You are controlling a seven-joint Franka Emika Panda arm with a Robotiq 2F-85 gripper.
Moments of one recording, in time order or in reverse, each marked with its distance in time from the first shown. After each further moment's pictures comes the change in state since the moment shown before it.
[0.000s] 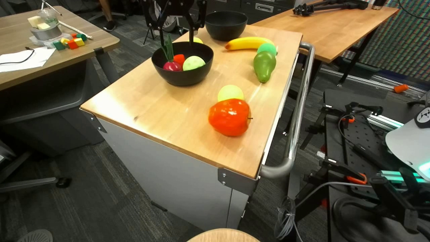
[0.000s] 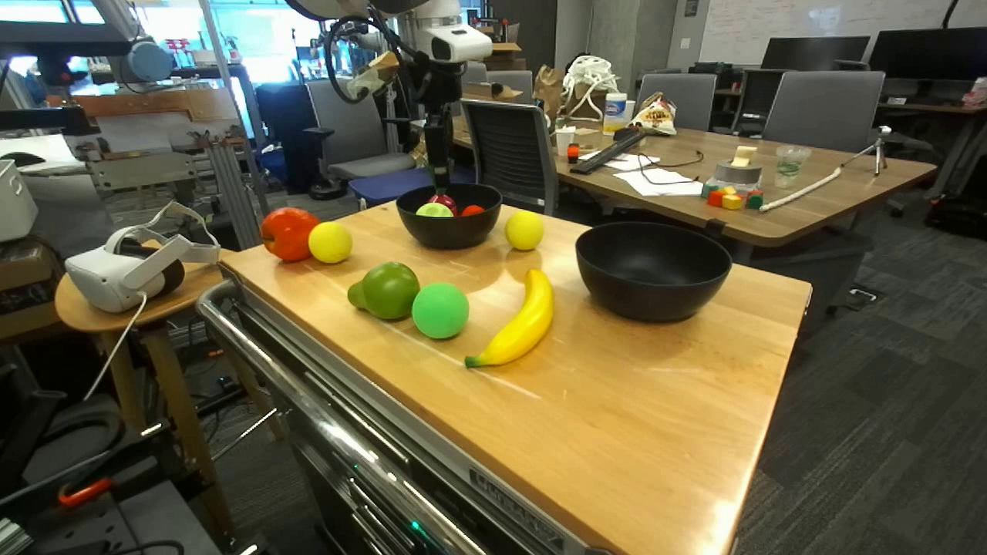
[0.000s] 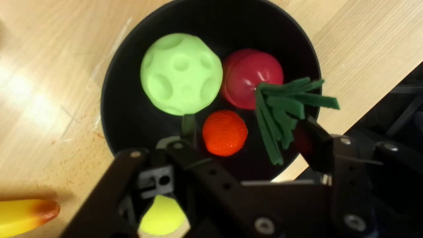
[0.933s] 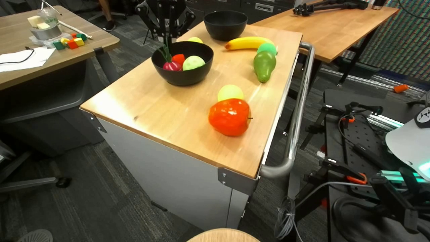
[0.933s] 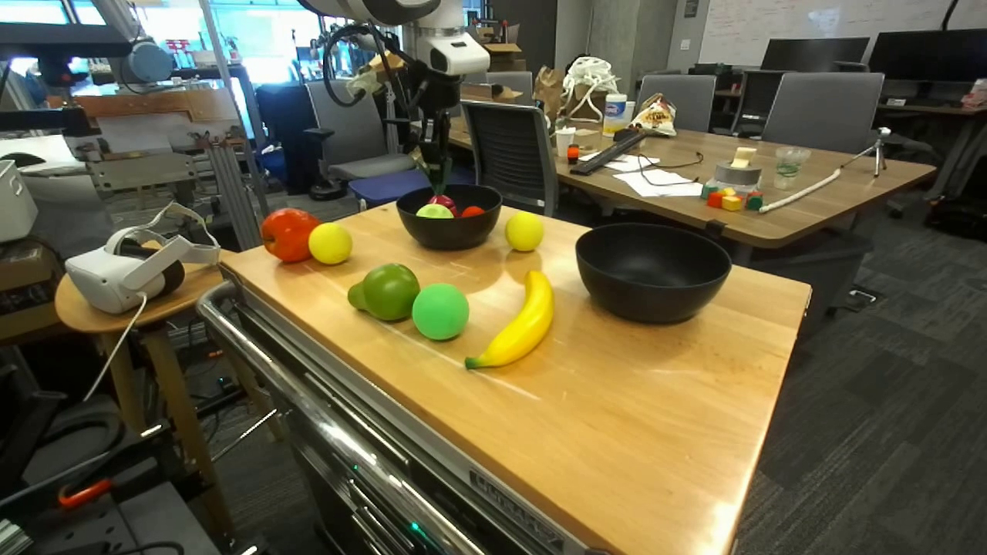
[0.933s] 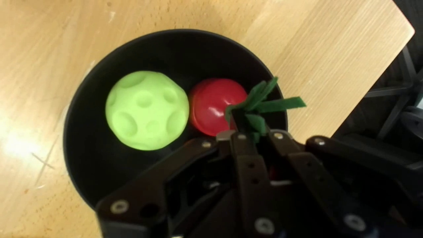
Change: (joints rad) arm 0.008 0.035 -0.003 0.041 0.139 -0.002 0.007
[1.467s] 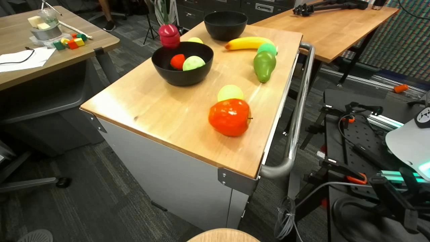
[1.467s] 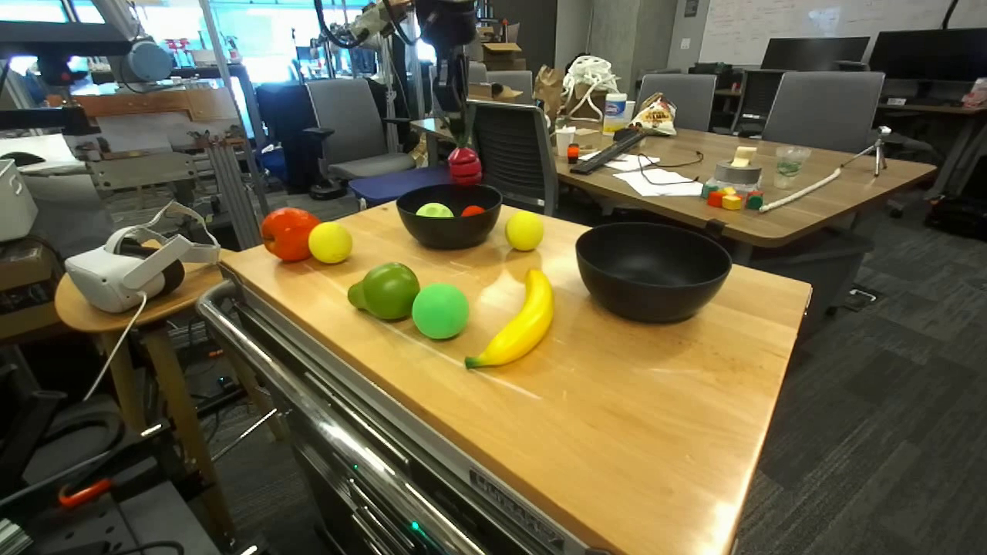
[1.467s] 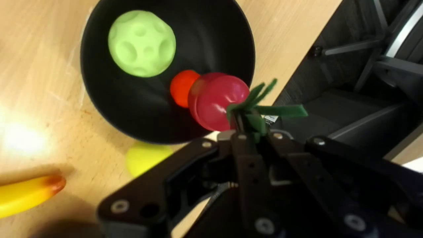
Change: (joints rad) arm -0.003 -0.127 -0.052 -0.007 -0.042 -0.001 0.056
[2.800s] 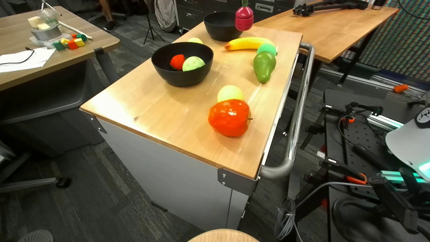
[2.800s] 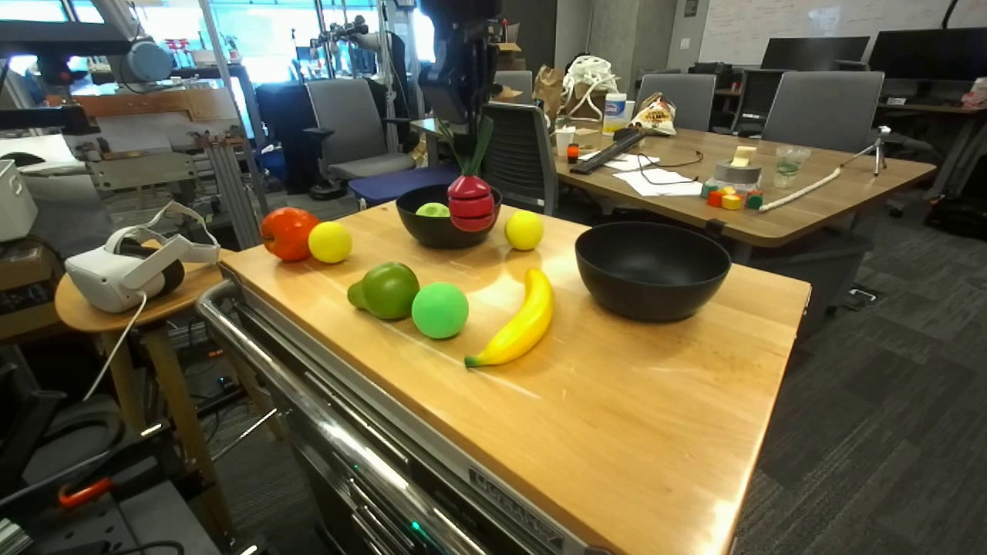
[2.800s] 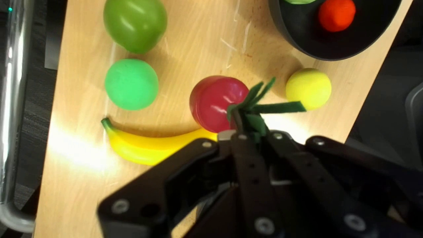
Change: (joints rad) arm -0.201 -0.371 -0.087 -0.400 0.043 -0.095 -0.079
